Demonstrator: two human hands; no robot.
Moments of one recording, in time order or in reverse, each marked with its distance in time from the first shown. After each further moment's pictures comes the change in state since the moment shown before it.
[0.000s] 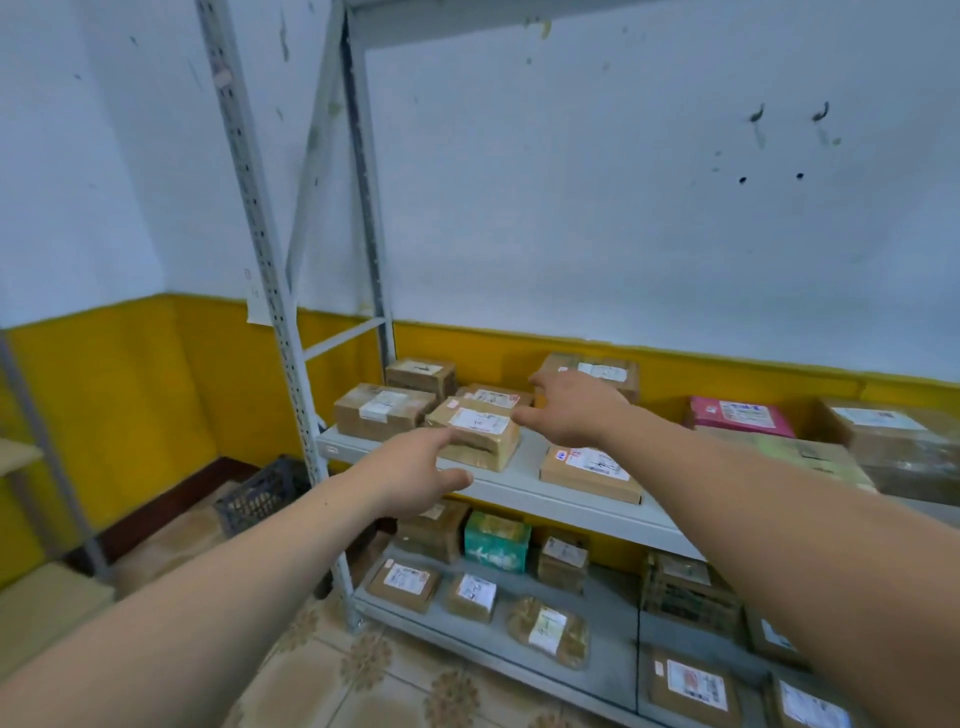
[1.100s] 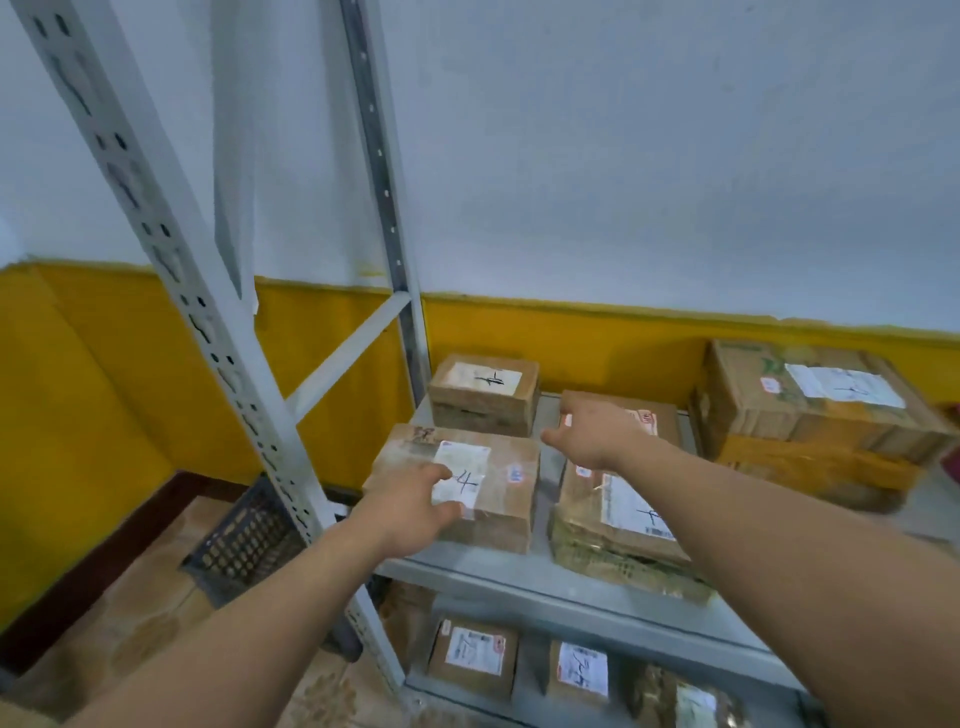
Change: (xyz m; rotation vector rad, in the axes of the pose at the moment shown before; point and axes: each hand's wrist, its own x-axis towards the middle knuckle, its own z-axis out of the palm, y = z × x) left_hand 0.403 -0.368 0.015 -0.023 -0.196 -0.075; right_hand 0.463 -0.090 0.189 0.181 -0.223 0.238
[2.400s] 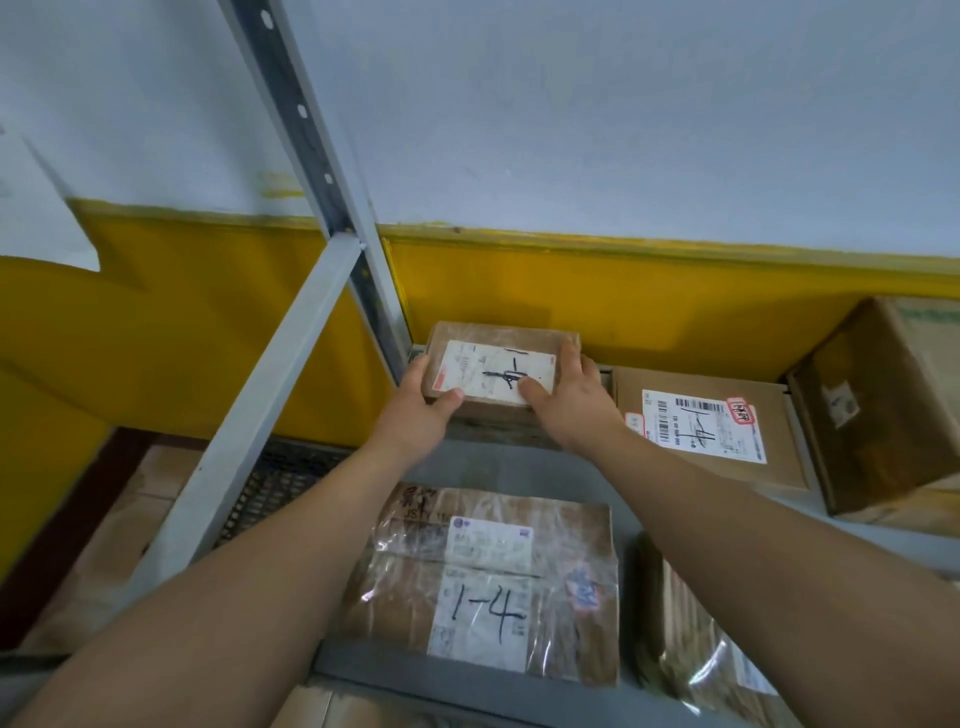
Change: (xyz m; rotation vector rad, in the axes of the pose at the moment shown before) left_hand 0.272 -0.048 -0.007 -0.615 0.017 -0.177; right_hand 0.227 -0.018 0.077 0.493 -0.019 0.273
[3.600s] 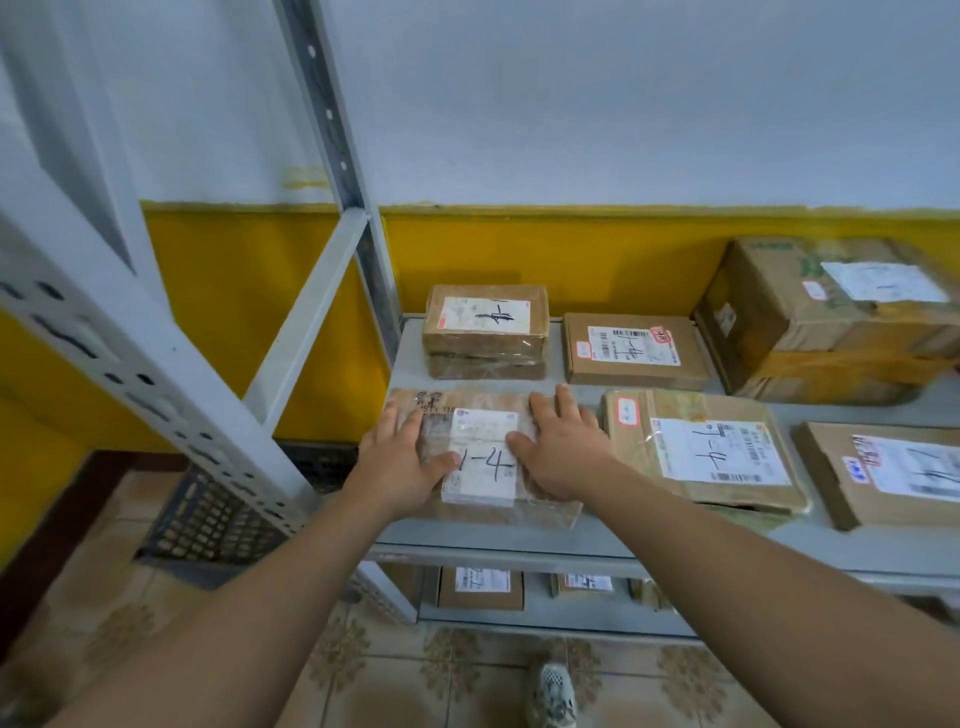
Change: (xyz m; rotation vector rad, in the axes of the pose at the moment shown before) left_hand -0.158 -0.073 -0.010 0.599 -0.098 0.091; right_hand -0.184 0.030 0.044 -0.398 -0.029 -0.005
